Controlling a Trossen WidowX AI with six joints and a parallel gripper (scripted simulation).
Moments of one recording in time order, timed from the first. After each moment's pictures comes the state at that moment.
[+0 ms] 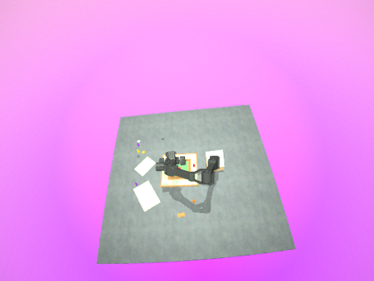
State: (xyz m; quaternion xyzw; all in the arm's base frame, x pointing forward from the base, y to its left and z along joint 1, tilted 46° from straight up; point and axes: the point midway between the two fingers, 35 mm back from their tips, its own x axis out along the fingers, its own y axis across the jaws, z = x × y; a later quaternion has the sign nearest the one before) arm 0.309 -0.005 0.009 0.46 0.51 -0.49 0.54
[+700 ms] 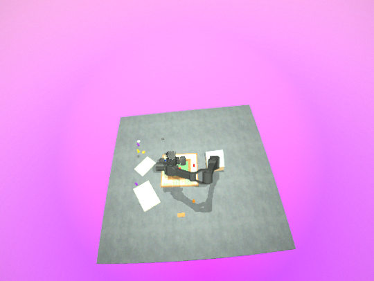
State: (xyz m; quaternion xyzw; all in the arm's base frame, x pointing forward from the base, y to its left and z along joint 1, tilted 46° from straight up) arm 0.308 -0.006 0.015 0.46 0.51 -0.49 0.54
